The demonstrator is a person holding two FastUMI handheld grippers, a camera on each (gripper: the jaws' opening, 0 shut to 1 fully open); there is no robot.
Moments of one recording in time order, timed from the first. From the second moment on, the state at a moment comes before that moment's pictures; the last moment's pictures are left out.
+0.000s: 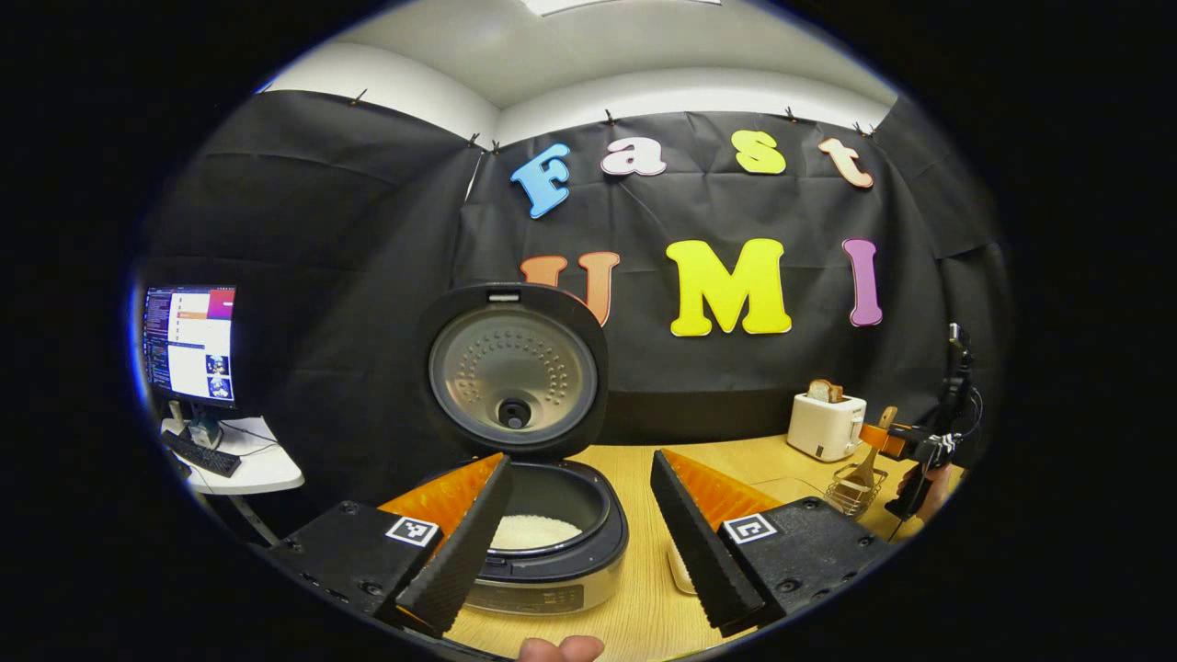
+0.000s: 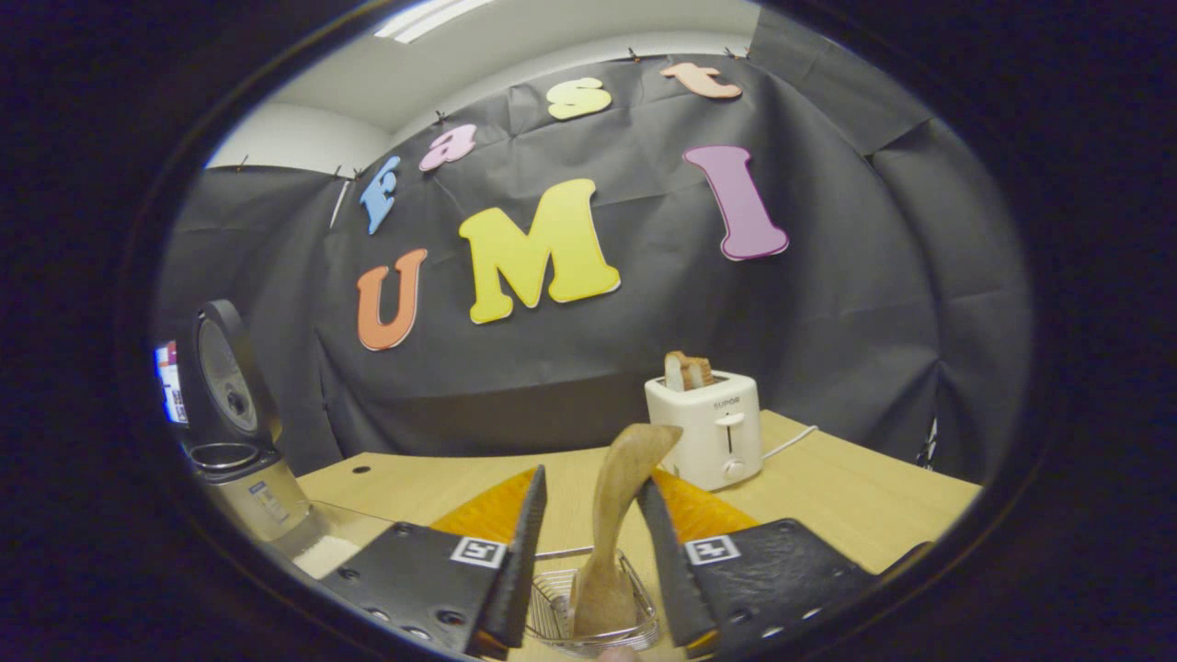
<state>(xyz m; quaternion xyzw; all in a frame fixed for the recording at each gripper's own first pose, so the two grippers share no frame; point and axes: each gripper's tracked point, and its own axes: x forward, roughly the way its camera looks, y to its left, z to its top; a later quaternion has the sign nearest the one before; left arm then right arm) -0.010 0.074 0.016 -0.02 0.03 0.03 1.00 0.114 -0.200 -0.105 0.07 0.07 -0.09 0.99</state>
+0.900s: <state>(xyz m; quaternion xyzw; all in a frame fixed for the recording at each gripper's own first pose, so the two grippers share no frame) 0.064 0.122 0.140 0.06 0.01 0.08 0.99 0.057 -0.264 -0.003 0.06 -0.05 -0.14 0.99</state>
